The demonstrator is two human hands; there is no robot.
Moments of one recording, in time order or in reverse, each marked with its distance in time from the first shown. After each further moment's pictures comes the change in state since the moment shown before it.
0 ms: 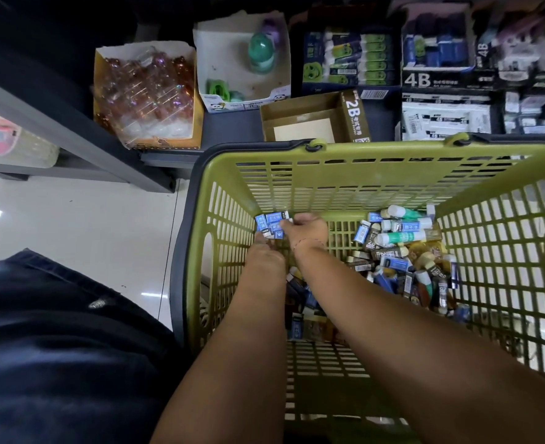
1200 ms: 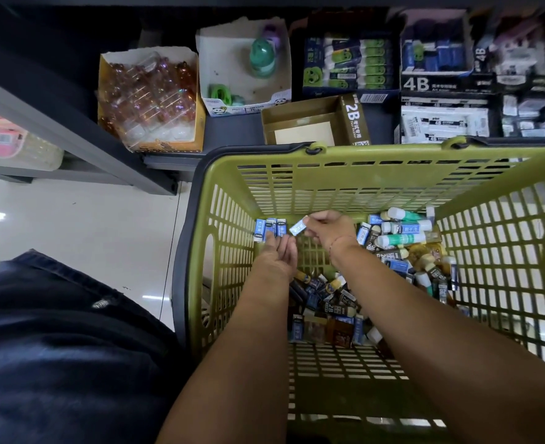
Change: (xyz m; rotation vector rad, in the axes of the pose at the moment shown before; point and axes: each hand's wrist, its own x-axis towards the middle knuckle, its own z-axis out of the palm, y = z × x) left_hand 0.027 -0.007 0.012 -0.525 -0.145 -0.285; right_hand 0.009 -0.010 -0.055 0.025 -0.169 -0.013
